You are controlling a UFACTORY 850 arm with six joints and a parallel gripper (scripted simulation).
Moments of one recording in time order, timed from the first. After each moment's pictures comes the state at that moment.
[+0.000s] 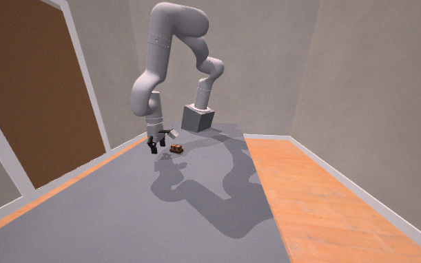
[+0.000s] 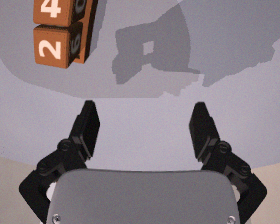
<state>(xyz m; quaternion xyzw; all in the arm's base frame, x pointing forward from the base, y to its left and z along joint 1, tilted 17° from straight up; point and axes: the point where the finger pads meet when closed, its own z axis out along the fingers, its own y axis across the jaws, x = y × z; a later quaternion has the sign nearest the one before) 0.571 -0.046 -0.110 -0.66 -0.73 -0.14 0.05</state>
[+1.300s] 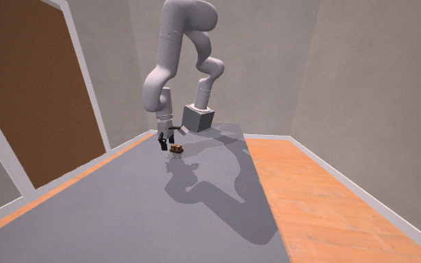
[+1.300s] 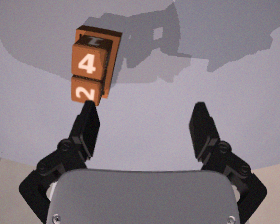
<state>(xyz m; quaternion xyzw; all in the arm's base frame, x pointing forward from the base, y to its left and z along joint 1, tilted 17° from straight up) 0.552 0.001 -0.079 -0.66 -0.73 -0.14 0.05</state>
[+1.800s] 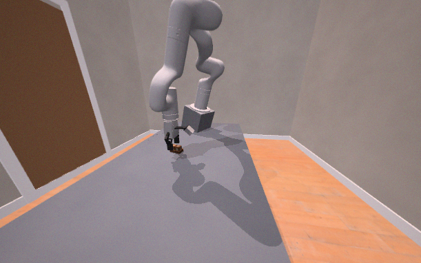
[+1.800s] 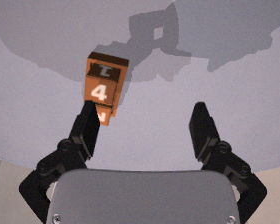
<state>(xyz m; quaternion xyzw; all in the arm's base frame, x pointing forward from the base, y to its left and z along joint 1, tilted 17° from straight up) 0.543 0.030 -0.071 -0.66 -0.73 -0.14 0.05</state>
